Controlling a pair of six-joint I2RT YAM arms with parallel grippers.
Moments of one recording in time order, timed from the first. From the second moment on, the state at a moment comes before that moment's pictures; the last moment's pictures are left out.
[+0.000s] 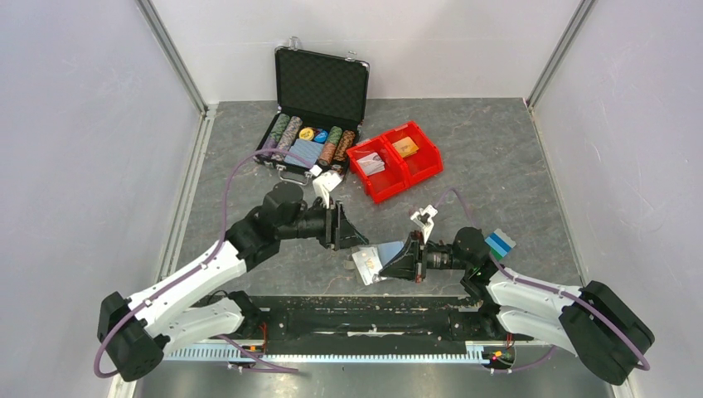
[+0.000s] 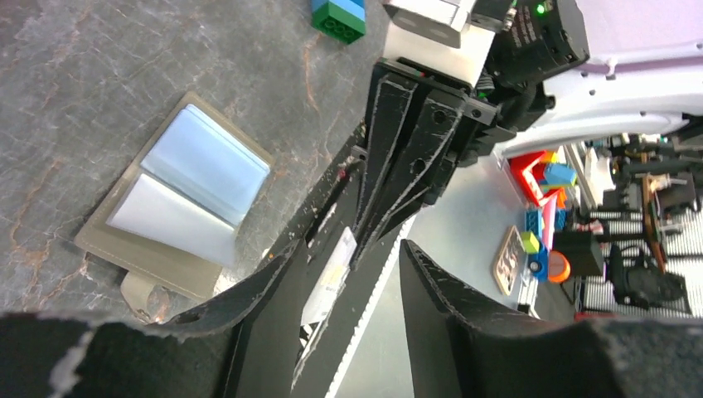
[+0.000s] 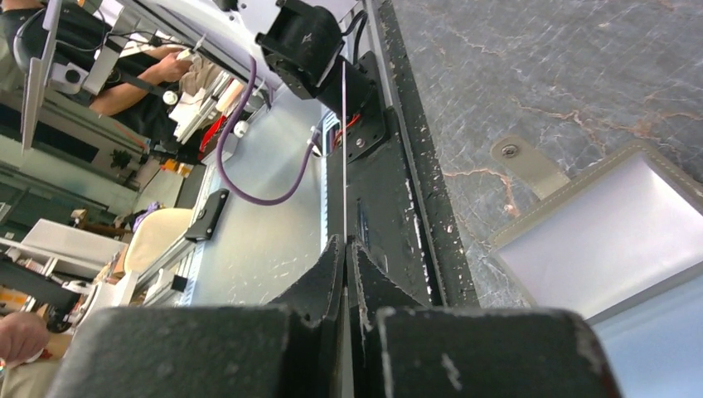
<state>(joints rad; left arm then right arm) -0.77 0.95 0.72 -0.13 0.49 -0.66 0.69 1.01 0.13 0.86 -0.83 0.72</state>
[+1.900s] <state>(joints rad) -0.65 1.21 0.79 0.13 -0.18 -0.84 0.69 0.62 0.16 0.38 -0.39 0.56</state>
